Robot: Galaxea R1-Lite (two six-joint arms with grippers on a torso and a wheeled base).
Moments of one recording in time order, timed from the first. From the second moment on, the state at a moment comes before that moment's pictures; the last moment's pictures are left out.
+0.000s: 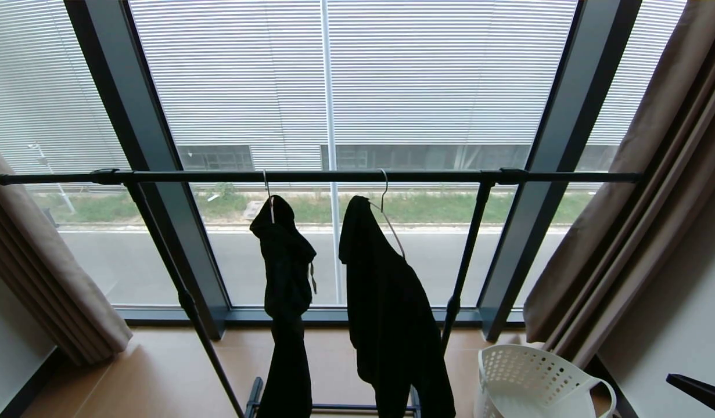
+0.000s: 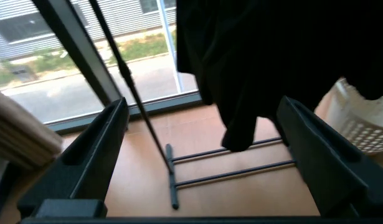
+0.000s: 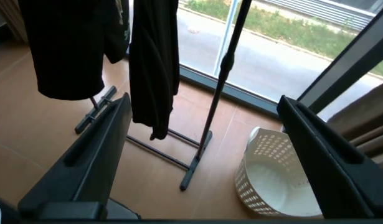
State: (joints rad) left arm -0.03 0.10 -0.03 0.08 -0.12 0.10; right arm 0.36 0.76 0.00 -0.40 -0.05 -0.03
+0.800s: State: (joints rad) left arm -0.01 0.02 -0.03 0.08 -0.13 0.10; right arm 0.02 0.12 0.00 -0.02 -0.18 -0.06
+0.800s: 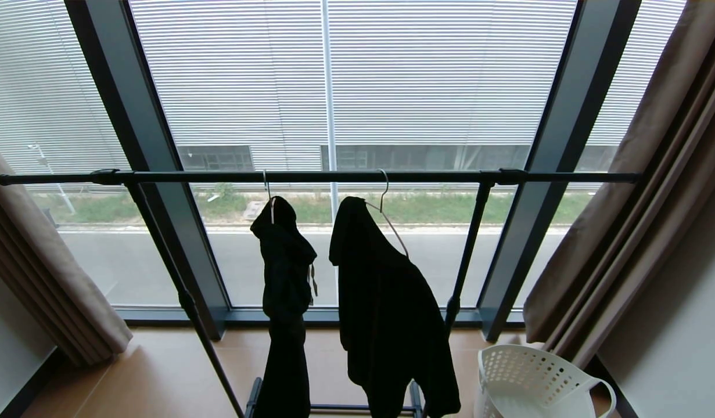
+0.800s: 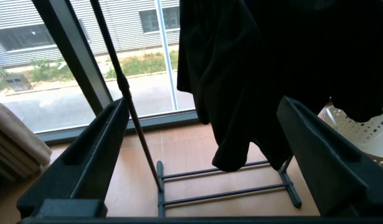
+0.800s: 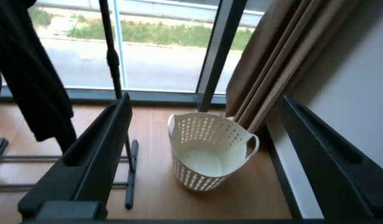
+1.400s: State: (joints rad) left arm -0.01 0.01 -0.02 0.08 -0.12 0.09; right arm 0.00 0.00 0.00 0.00 -0.05 -0.01
